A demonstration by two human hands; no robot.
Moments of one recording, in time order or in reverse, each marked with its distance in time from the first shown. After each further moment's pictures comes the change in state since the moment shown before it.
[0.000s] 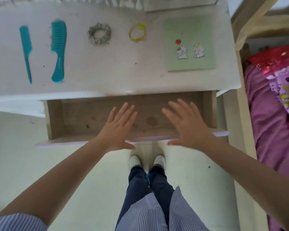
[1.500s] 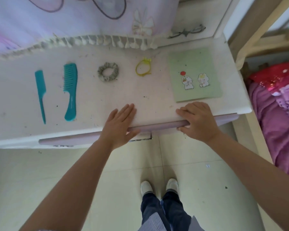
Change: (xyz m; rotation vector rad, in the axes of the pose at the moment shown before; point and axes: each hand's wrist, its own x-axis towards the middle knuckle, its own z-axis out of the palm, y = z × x) left_hand 0.058 -0.067 -0.048 -0.109 0.320 -0.035; right_hand 0.073 0.030 -0.034 -0.030 0.533 -0.046
